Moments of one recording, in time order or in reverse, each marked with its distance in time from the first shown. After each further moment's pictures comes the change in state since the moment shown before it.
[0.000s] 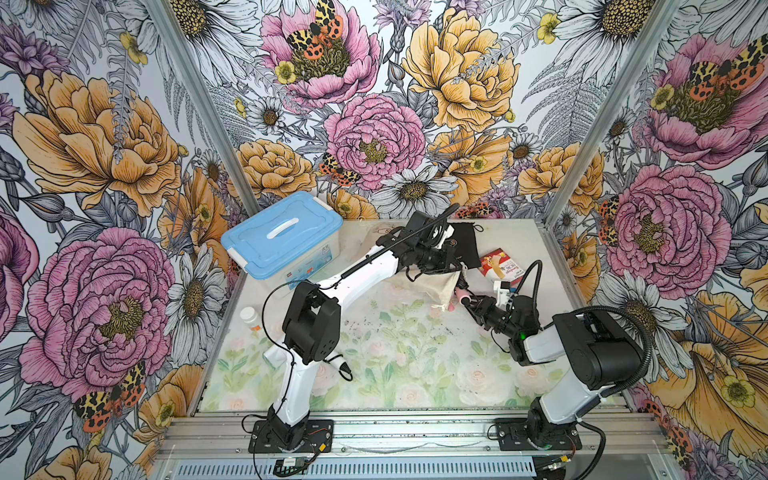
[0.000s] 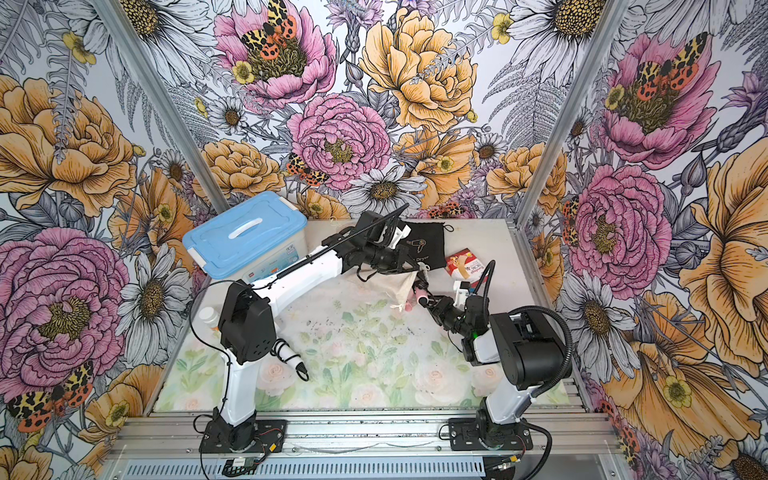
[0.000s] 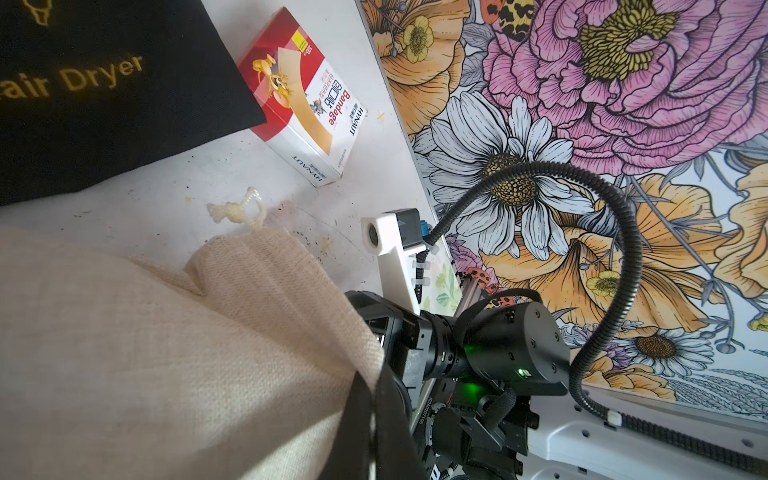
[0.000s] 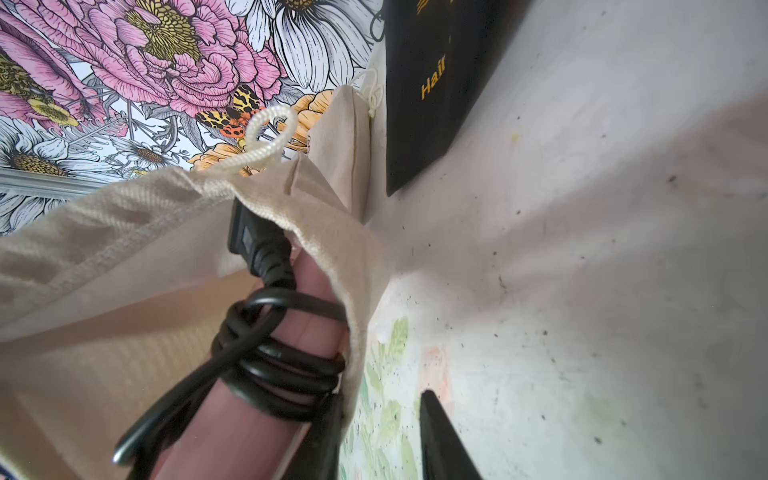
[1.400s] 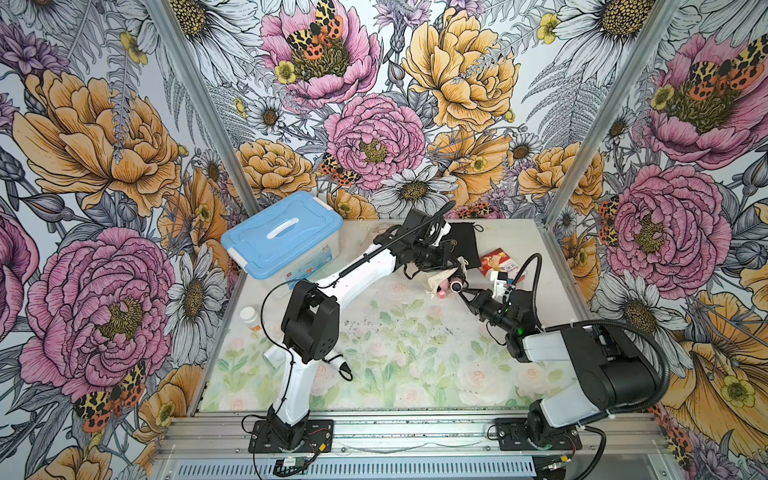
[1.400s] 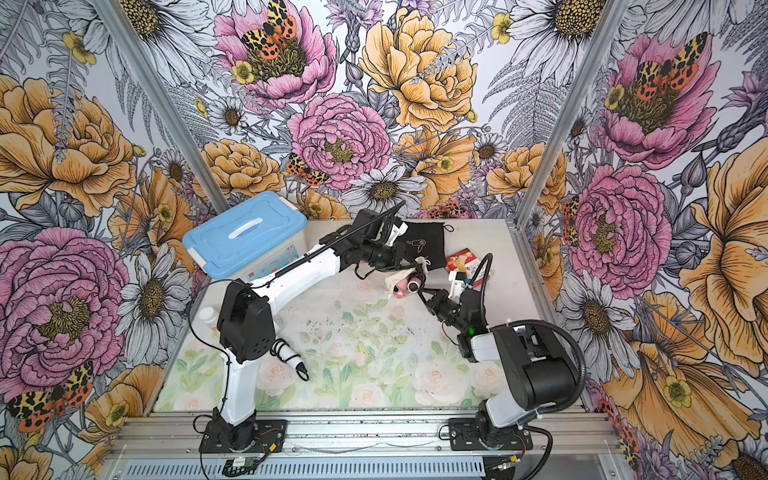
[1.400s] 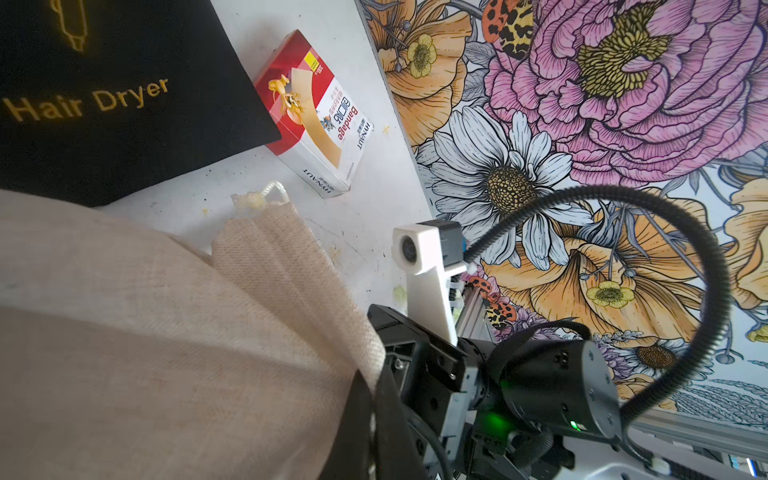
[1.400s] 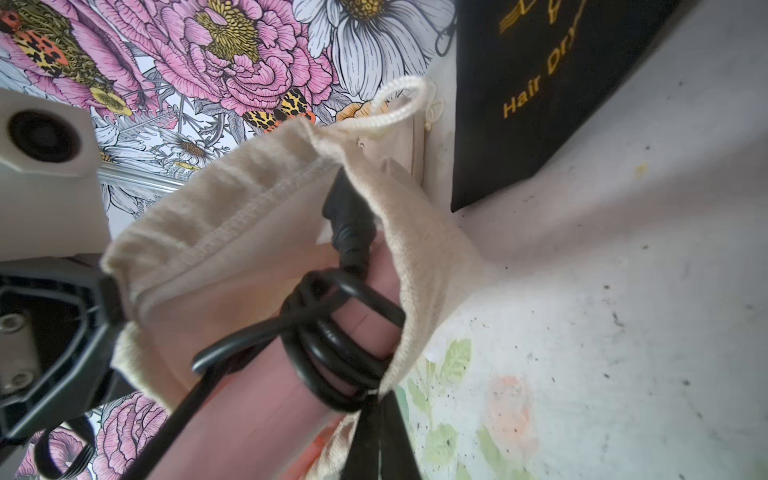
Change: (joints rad) left arm 0.013 0.000 0.000 0.014 0.000 0.000; right arm 0.079 -0.185 0.056 -0.146 0.082 -0.020
